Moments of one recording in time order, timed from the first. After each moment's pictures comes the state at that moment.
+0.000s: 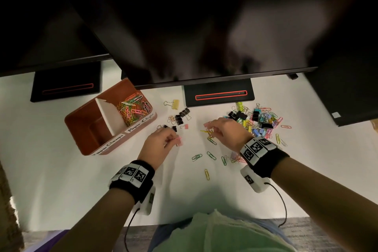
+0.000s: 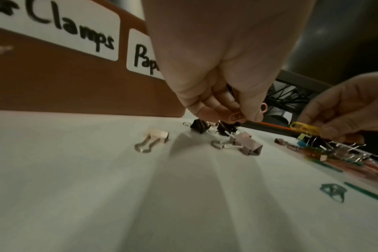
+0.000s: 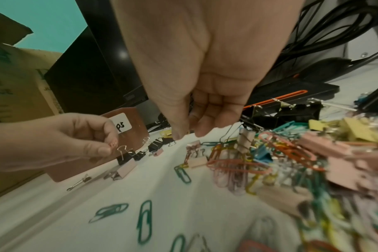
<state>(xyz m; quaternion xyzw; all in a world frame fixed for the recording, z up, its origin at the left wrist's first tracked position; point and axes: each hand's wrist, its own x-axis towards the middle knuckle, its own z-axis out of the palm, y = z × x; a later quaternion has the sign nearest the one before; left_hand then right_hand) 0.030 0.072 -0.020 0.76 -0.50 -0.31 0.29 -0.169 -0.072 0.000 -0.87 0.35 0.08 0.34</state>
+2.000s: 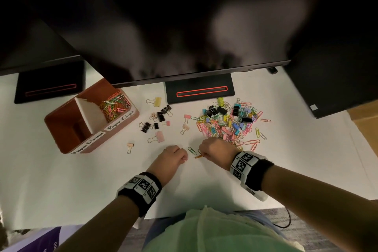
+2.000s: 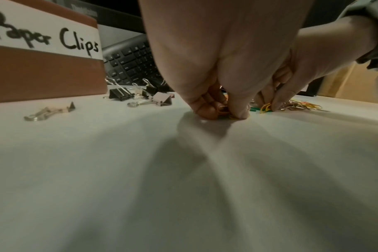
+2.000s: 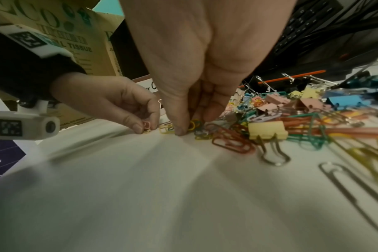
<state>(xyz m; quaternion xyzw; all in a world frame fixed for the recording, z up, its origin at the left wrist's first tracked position) -0.051 0.085 -0.045 0.67 -0.65 -0.32 0.15 -0.220 -0.041 -0.018 -0.92 0.20 0.20 0.27</state>
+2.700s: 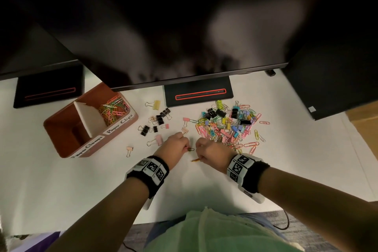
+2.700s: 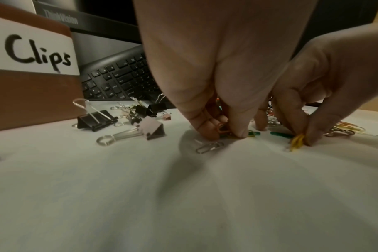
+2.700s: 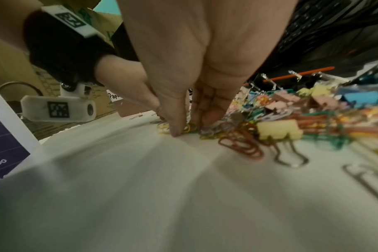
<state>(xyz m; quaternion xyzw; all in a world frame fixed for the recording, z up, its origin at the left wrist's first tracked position) -0.048 0.032 -0.033 0.70 -0.63 -0.35 0.05 -0.215 -0.038 -0.011 -0.92 0.20 0.19 0.29</state>
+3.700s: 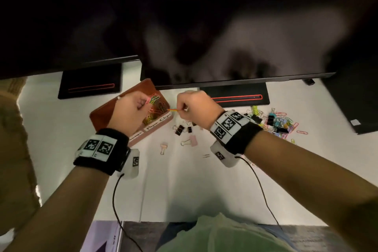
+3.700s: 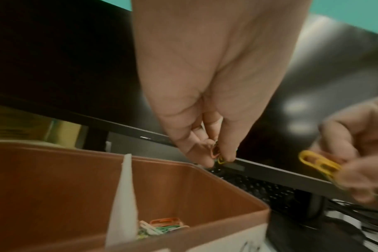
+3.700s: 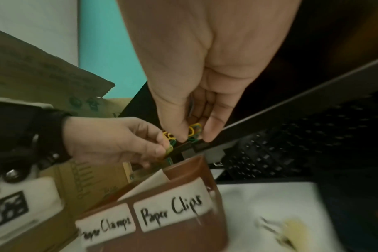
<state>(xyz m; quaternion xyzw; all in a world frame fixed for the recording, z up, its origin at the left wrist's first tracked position) 0.129 0.054 0.073 0.85 -0.41 -0.22 0.26 -0.039 -0.061 0.080 -0.91 0.25 -0.02 0.34</state>
